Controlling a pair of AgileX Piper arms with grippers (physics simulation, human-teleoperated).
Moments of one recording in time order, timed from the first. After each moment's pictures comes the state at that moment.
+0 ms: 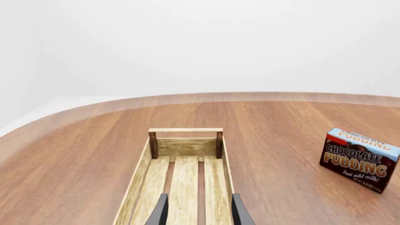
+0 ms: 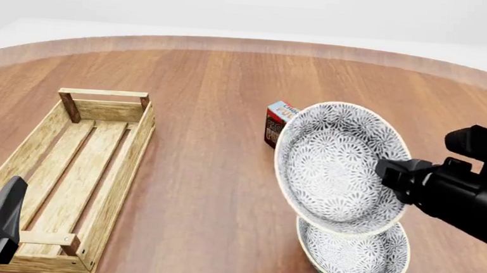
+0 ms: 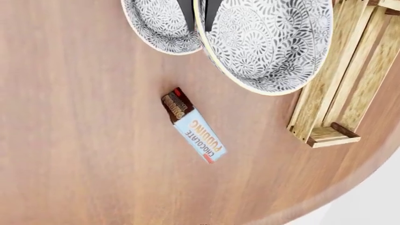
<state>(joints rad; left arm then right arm) 0.00 0.00 0.00 0.00 0.00 0.37 0.81 -0.49 0.26 0.43</state>
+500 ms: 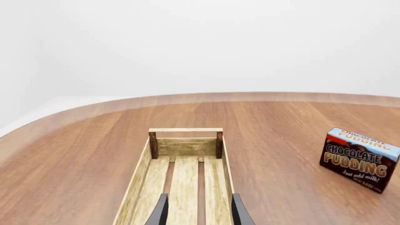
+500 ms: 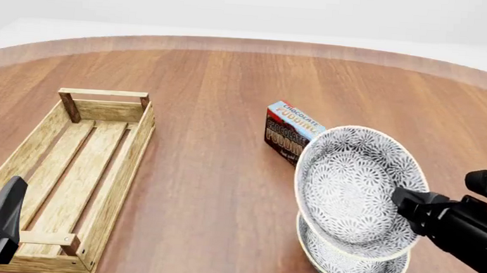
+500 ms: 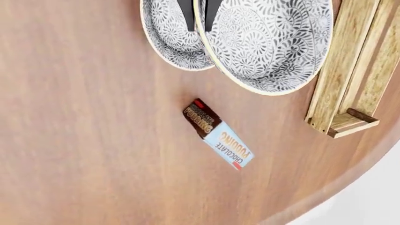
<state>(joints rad) 0.00 0.00 0.00 0.00 0.00 0.28 0.69 -0.31 0.20 0.50</state>
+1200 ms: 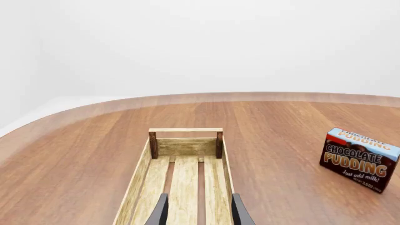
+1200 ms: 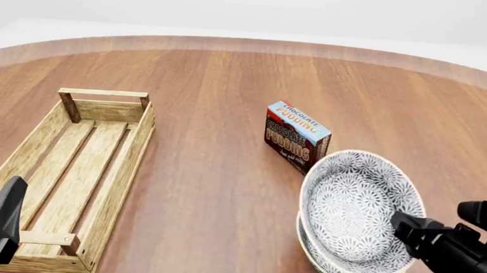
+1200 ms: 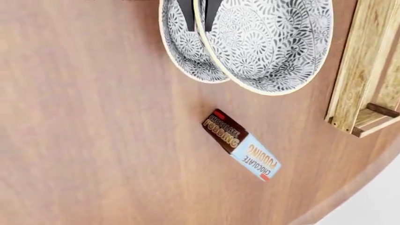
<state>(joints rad) 0.00 0.00 0.00 0.00 0.00 0.24 0.71 -0.15 0.04 0.56</state>
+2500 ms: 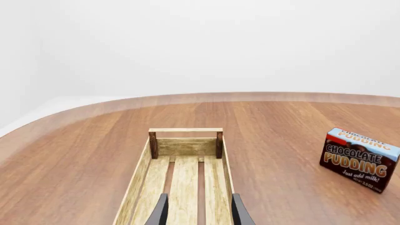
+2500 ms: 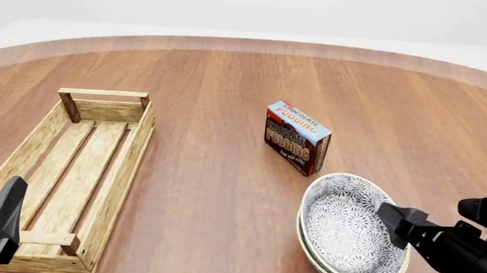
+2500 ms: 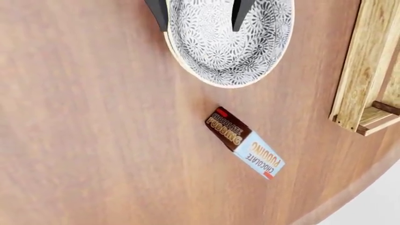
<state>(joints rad) 0.00 0.00 0.00 0.00 0.00 0.22 0.72 -0.16 0.05 0.51</state>
